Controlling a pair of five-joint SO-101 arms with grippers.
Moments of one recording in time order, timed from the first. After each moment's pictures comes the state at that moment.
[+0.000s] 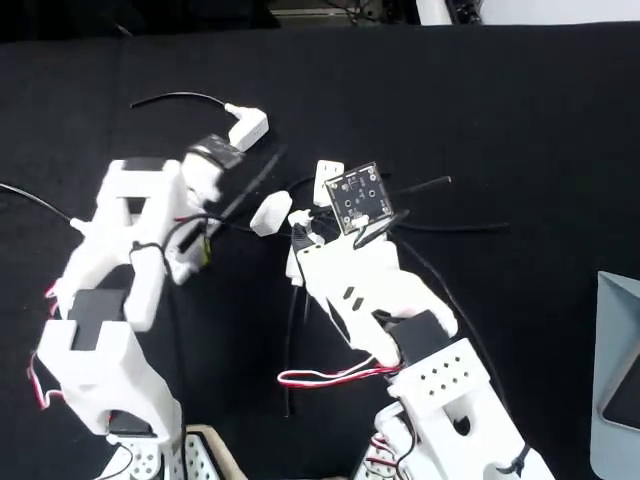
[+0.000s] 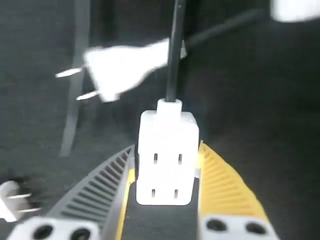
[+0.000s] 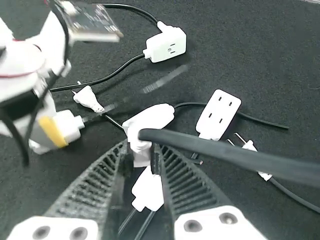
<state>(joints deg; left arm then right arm) -3.7 13.9 14.8 68.3 -37.3 -26.6 -59.7 66.9 35.1 -1.5</state>
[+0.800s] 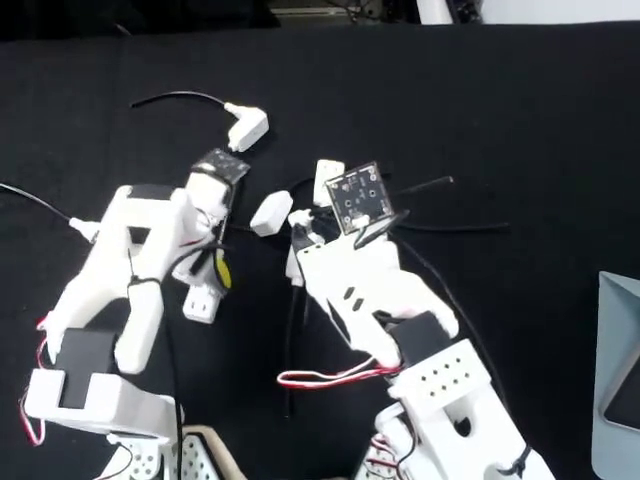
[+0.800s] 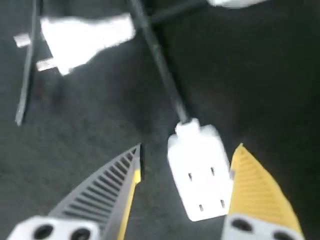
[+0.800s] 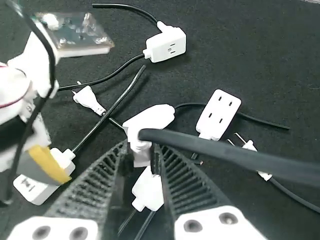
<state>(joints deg) -1.6 -0.8 30.5 63.6 -29.1 -26.6 -59.7 66.9 35.1 -1.5</state>
